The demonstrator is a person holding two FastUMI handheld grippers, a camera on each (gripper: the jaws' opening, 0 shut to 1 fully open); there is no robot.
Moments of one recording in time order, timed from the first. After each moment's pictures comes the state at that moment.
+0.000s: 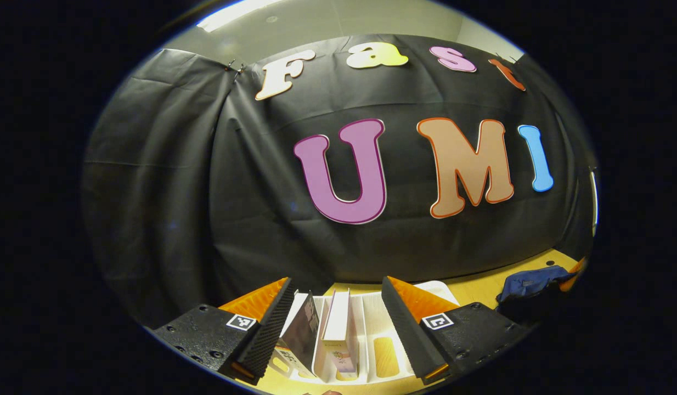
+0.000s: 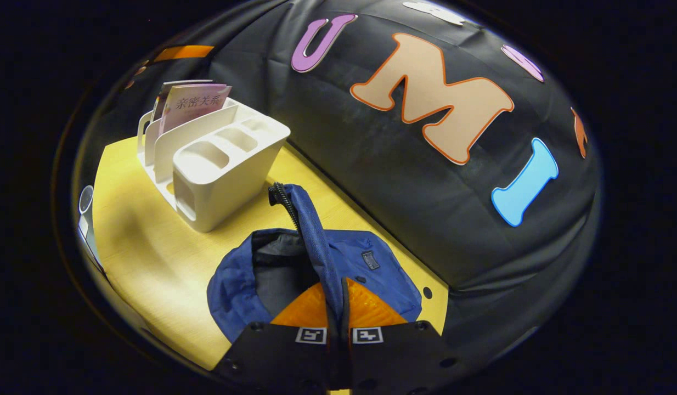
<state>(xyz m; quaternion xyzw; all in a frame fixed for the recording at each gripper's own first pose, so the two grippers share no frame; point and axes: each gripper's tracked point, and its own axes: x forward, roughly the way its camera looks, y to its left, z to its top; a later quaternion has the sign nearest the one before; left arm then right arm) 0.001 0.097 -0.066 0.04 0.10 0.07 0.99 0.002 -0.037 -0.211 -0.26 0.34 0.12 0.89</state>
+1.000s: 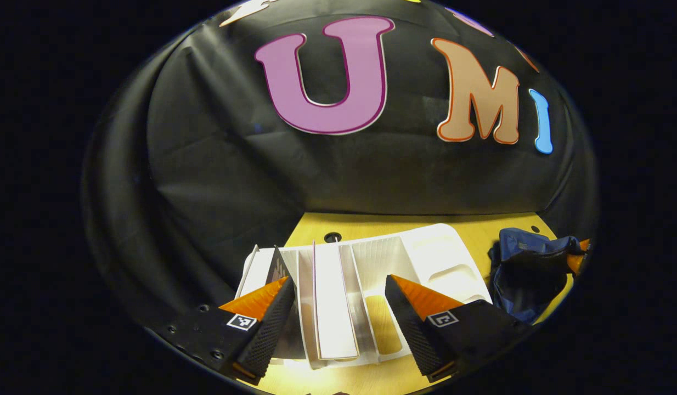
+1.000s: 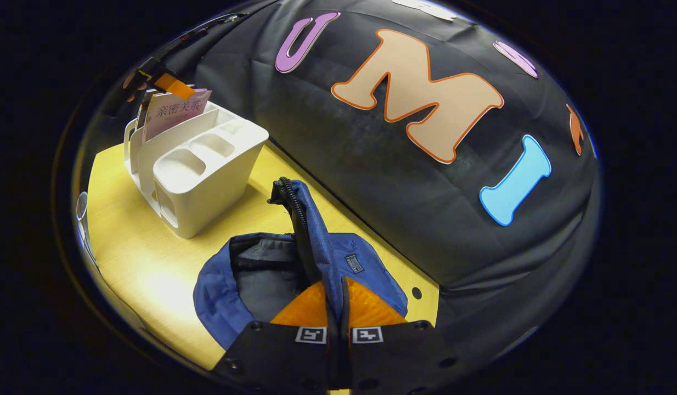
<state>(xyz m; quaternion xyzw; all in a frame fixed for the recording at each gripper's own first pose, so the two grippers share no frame) 0.057 0.112 -0.183 0.00 0.36 -0.02 0.93 0.018 -0.050 -0.204 -0.27 0.34 0.10 0.89</state>
